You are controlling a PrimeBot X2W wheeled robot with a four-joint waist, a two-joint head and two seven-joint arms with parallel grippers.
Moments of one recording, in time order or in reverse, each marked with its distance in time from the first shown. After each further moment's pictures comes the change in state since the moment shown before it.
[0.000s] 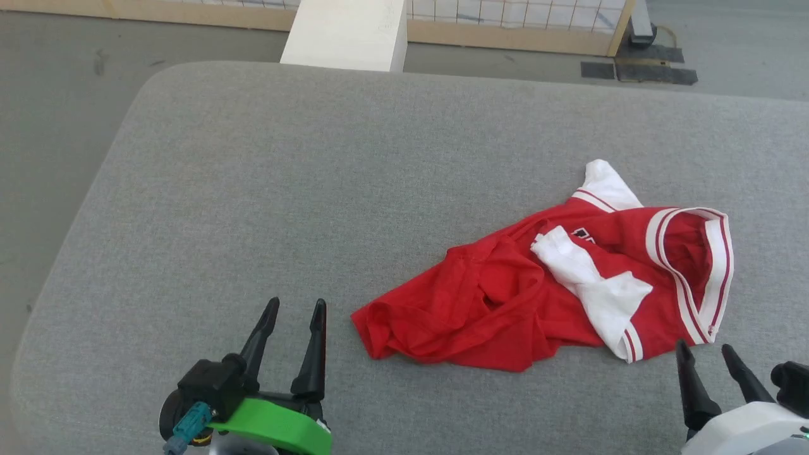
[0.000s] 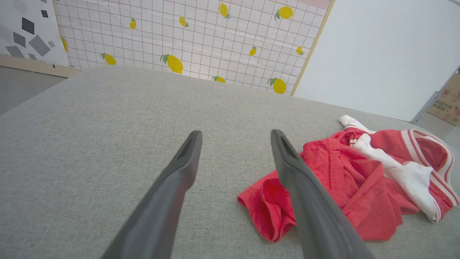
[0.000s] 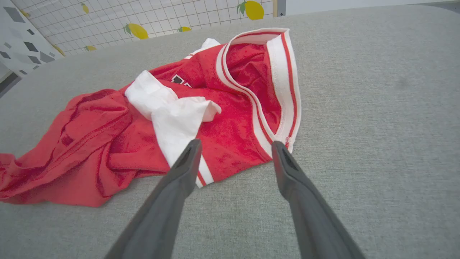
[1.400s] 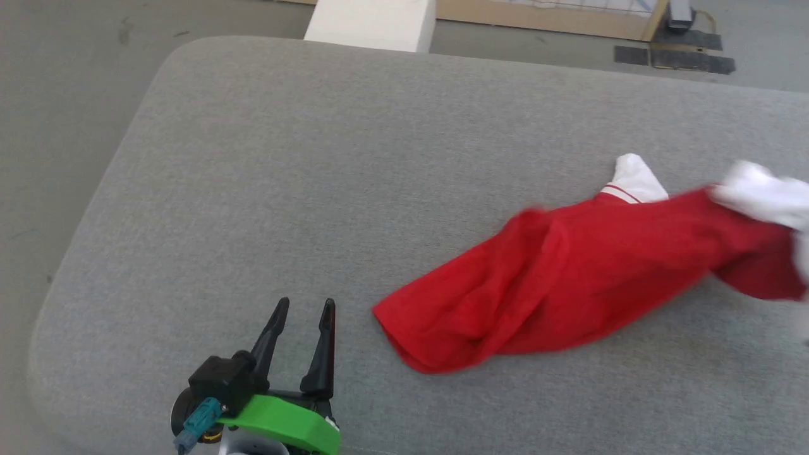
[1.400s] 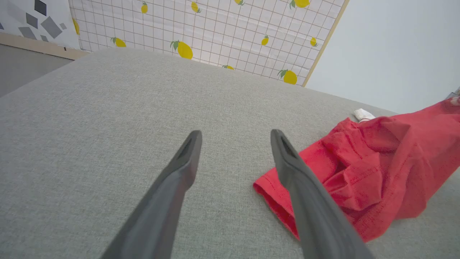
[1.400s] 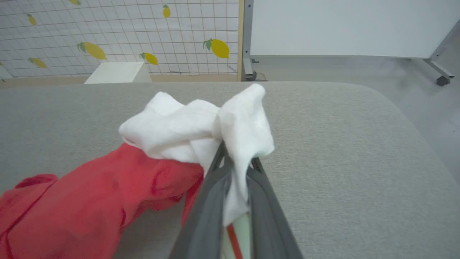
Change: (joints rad) left arm -0.017 -0.032 0.007 0.041 0.007 -0.020 -0.001; right arm -0.367 -0.071 -0.221 -0.035 -0.154 0.000 0.327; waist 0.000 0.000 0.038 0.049
